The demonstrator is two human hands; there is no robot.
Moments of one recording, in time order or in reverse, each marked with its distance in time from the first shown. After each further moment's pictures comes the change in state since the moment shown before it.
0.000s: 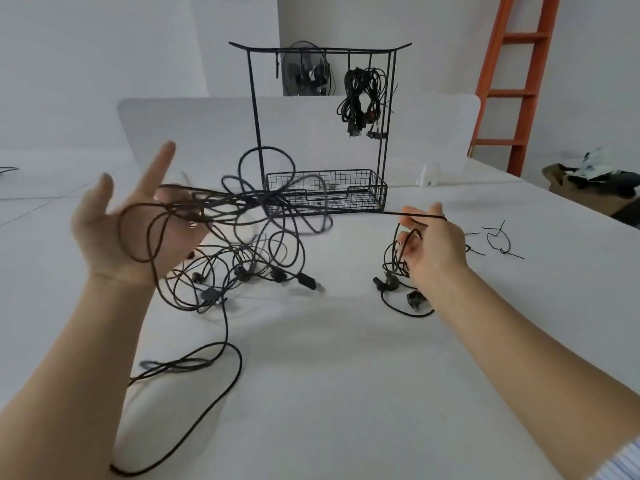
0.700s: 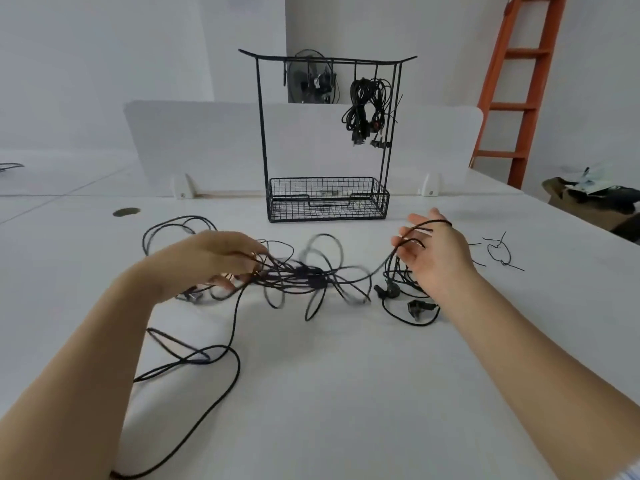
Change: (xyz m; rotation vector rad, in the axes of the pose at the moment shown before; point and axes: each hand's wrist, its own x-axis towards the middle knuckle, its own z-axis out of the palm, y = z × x) left_hand 0.003 -0.021 0.034 1.270 -0.157 -0.316; right_hand 0.004 -0.010 -0.005 0.039 -0.093 0.077
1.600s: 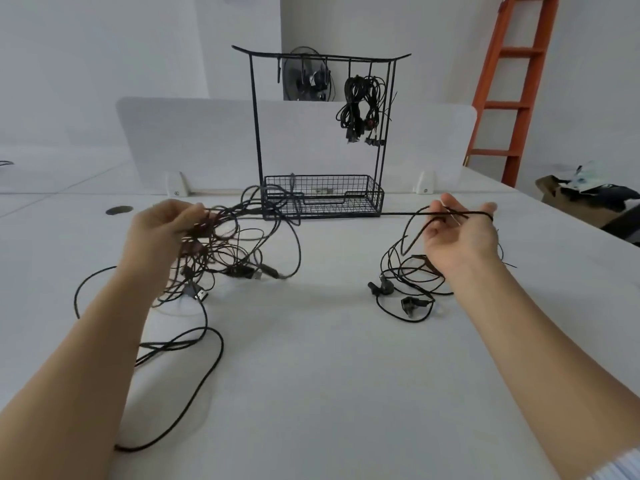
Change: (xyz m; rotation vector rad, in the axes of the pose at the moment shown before) left_hand 0.012 -0.013 -0.005 -0.474 0.714 0.182; right_hand 0.006 -0.026 -0.011 0.469 0.049 -0.064
